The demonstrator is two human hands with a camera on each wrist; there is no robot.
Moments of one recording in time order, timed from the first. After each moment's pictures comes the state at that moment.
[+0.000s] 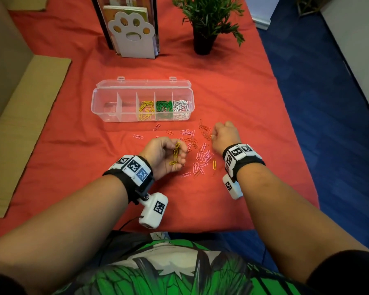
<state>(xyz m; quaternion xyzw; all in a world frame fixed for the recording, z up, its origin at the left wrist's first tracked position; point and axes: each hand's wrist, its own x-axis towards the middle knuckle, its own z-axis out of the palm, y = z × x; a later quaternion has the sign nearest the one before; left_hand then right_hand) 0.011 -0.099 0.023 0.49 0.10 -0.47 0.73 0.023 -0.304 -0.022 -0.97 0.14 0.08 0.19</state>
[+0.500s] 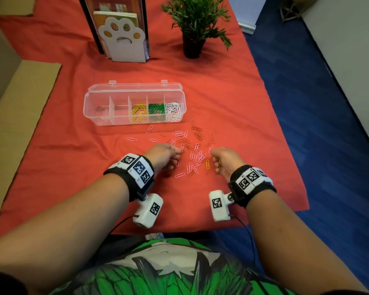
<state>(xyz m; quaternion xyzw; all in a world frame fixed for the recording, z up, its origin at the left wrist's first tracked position) 0.010 -0.120 0.013 0.68 0.14 -0.40 0.59 -0.036 -0.301 -0.005 -0.68 0.37 0.18 0.61</state>
